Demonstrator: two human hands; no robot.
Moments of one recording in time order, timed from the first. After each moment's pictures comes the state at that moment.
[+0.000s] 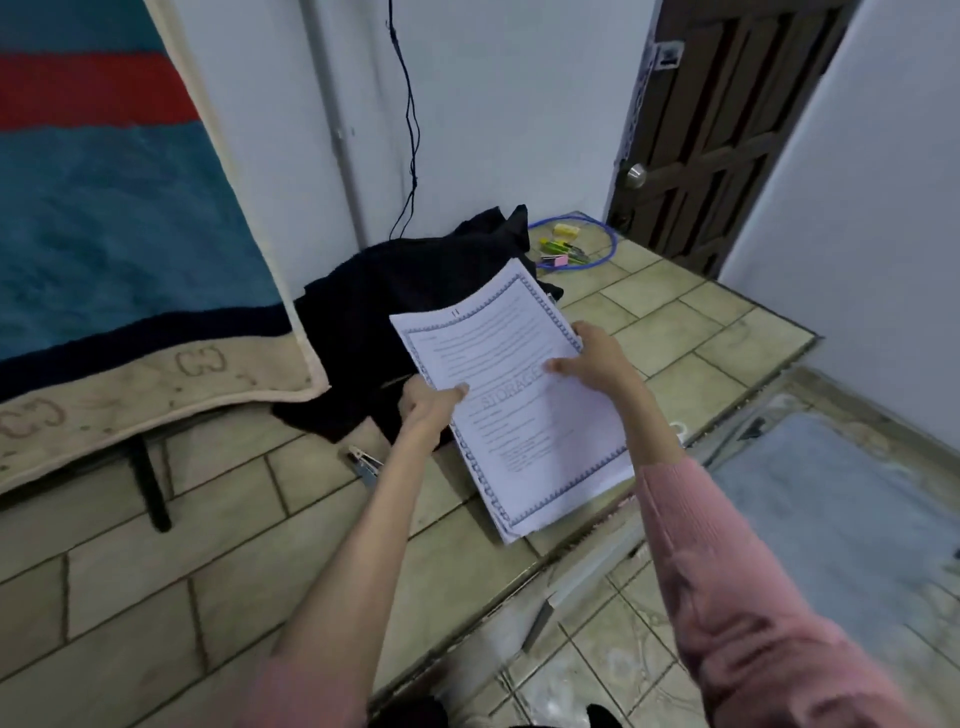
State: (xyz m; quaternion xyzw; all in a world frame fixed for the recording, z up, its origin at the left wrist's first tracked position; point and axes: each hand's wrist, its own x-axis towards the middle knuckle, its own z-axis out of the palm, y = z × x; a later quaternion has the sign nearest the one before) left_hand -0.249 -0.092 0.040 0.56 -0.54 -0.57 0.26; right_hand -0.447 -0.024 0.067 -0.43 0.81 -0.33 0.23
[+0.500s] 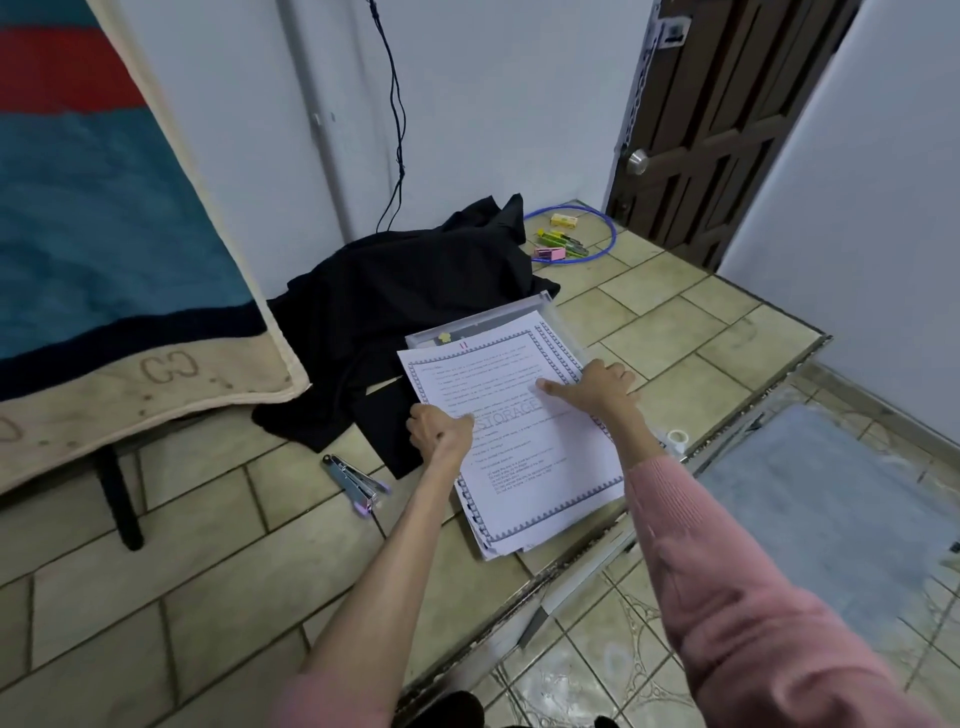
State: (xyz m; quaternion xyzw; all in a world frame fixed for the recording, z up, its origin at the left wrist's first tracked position) left_hand -0.288 -0.083 0.009 0.67 -0.52 -0.49 0.19; right_hand -0.471 -0.036 0.012 -0.32 0.91 -0.14 0.23
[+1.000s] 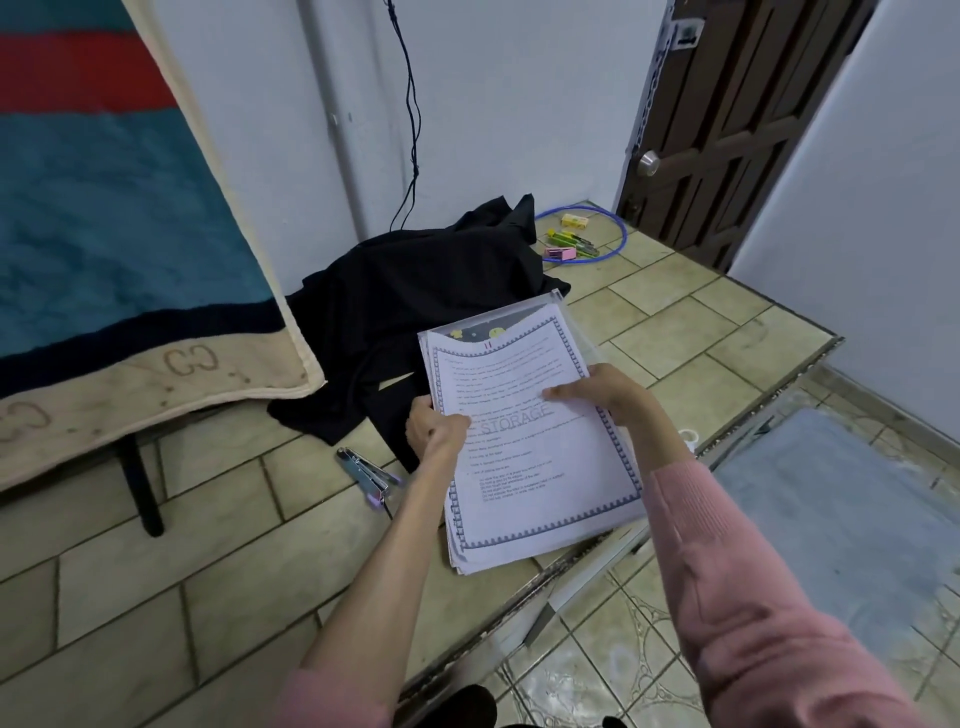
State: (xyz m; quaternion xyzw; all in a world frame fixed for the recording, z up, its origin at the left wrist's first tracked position) left_hand -0.266 -0.084 0.011 0.66 -0.48 -0.51 0.26; right_hand -0.465 -0.024 0.037 -0.29 0.78 -0.31 0.45
